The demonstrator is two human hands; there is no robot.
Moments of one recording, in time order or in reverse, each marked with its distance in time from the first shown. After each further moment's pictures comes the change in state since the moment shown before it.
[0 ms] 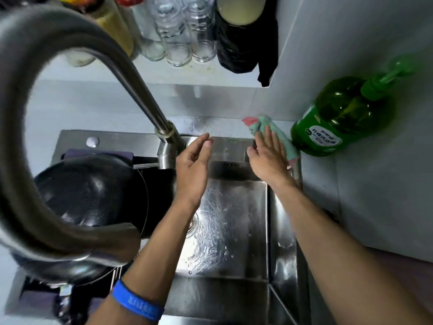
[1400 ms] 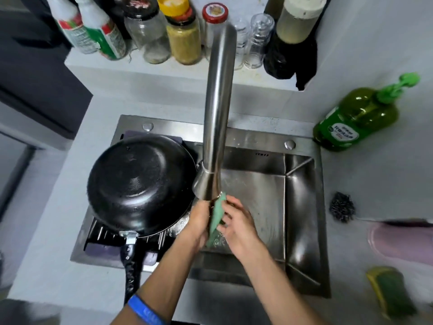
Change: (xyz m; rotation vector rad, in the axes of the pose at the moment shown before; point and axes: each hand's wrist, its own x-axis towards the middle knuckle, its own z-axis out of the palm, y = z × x) left_hand -0.112 -0.036 -0.138 -0.211 -0.134 -0.648; right_hand -0.227 -0.161 0.094 1.704 -0.217 0.599
